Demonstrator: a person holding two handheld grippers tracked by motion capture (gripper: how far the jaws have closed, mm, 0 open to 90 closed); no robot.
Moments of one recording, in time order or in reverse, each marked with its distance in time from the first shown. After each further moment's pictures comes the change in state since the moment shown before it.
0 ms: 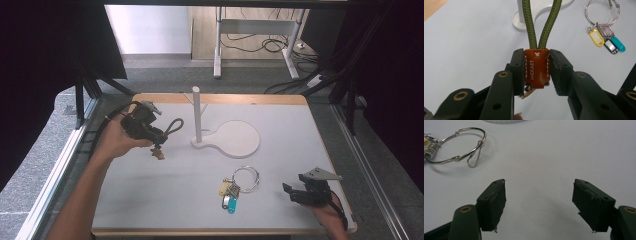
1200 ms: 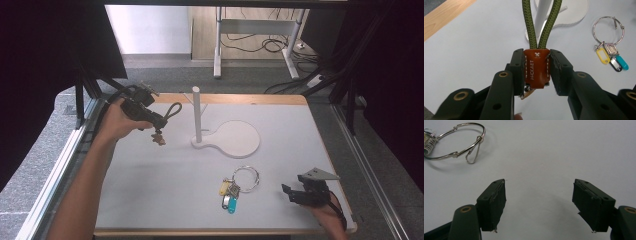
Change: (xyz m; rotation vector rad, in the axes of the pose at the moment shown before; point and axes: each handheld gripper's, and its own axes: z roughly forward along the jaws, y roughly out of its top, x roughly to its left) left arm 0.039 0.023 -0.004 -0.036 -0.017 -0.067; right arm 0.001 -0.002 0.004 0.019 0.000 -0.008
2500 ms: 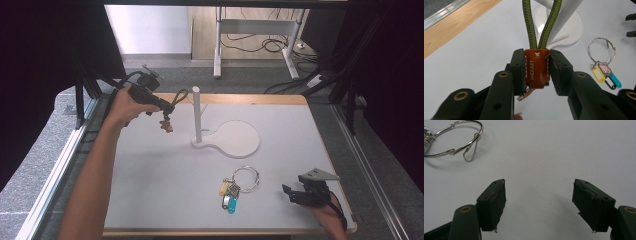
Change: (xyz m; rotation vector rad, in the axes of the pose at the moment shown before) left arm 0.030 0.036 0.010 -0.050 -0.075 -0.006; right arm -0.001 -0.002 0.001 0.008 -0.005 0.000
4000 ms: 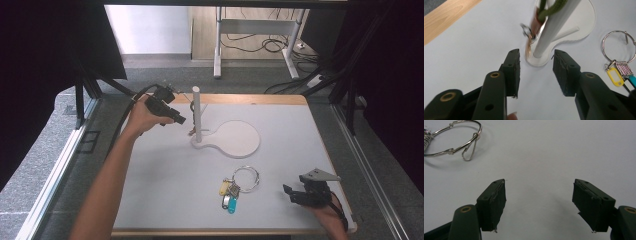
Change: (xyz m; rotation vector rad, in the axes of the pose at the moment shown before) left arm -0.017 -0.005 0.052 0.037 0.046 0.021; right arm 0.000 0.000 -0.003 0.000 -0.013 -0.006
